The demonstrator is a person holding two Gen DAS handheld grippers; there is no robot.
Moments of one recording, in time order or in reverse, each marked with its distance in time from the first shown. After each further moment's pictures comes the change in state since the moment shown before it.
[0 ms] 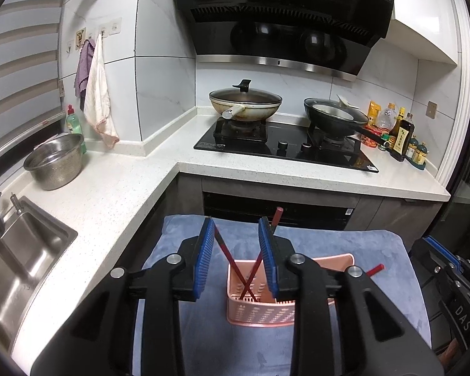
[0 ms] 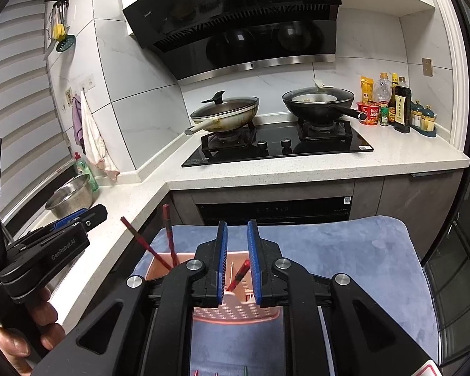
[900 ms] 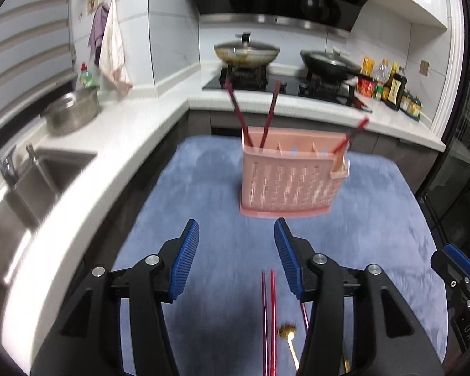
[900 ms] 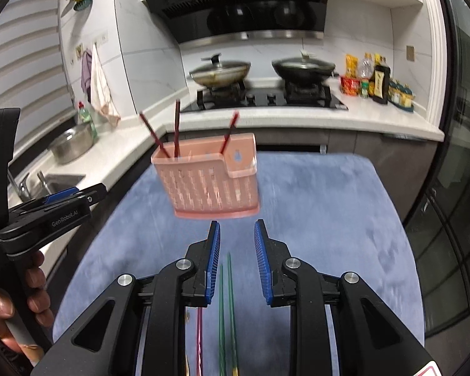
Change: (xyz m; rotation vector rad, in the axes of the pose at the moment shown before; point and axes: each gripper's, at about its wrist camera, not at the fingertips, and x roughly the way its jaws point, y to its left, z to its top) left arm -0.071 0.017 -0.141 0.020 0.179 0.007; right arm -0.101 -0.003 -0.149 -0.066 0.144 -0.086
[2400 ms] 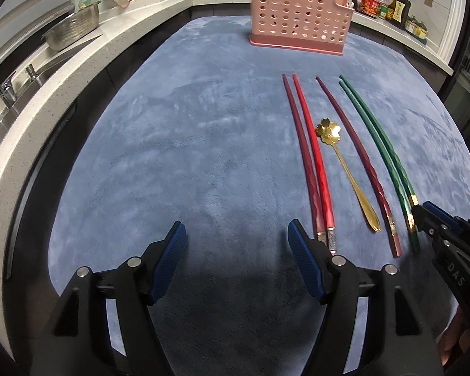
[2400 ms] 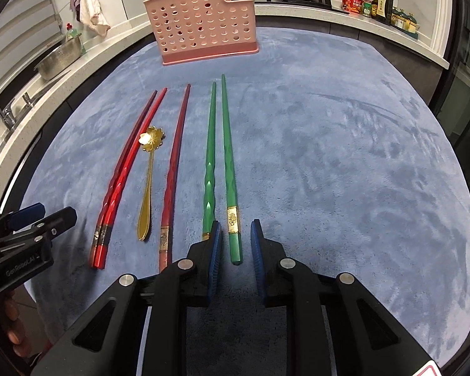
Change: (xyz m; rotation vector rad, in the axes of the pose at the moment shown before) left arm 0.012 0.017 -0.188 0.044 0.304 0.023; right arm 0.051 0.003 -0.168 0.003 0.313 -0.022
